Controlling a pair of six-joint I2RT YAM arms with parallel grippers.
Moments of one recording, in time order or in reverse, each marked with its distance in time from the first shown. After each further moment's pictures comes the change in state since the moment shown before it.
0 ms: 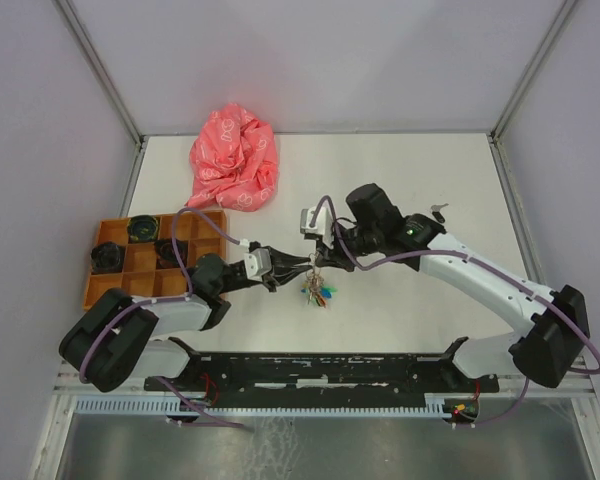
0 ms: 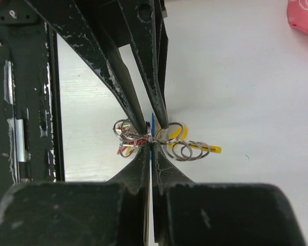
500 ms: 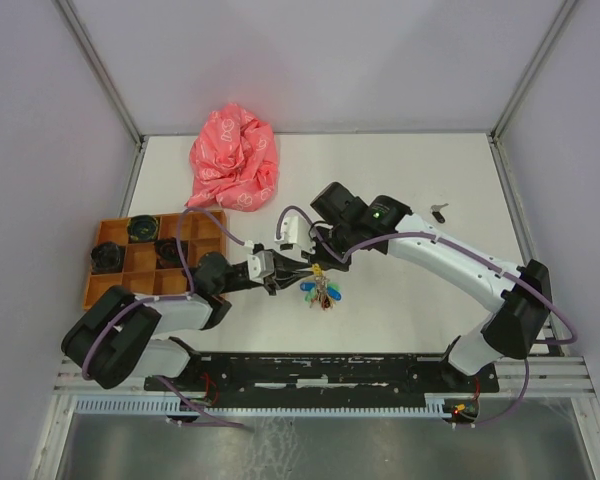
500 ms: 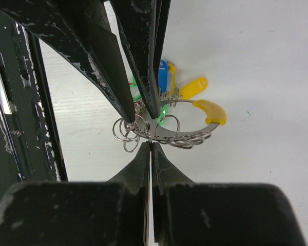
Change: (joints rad) left arm 0.000 0.010 0.000 -0.050 0.054 0.020; right arm 0.135 0.237 0.351 -0.465 0.311 -0.101
